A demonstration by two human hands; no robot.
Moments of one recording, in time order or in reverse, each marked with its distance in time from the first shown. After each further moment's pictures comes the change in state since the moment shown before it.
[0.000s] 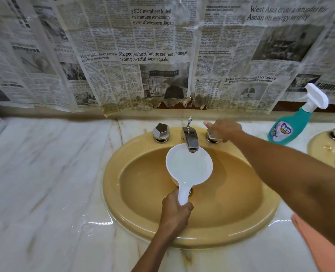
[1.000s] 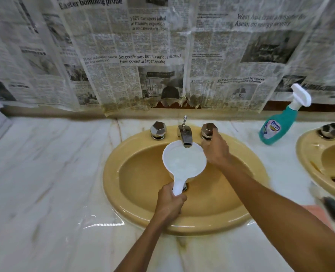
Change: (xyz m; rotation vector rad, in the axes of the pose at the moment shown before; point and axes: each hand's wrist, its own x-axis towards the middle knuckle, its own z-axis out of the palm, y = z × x) left_hand -0.004 0.000 -0.004 0.049 -0.003 0.045; right_hand -0.074 0.006 0.066 0.539 0.307 -0.003
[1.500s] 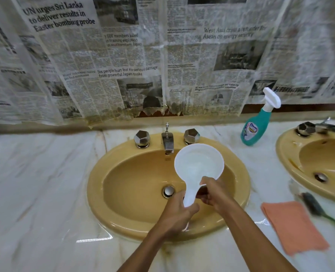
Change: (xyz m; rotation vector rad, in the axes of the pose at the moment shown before) left_hand -0.022 0.026 0.044 0.124 -0.322 0.240; right_hand -0.109 0.046 -0.039 0.860 -0.302 0.517
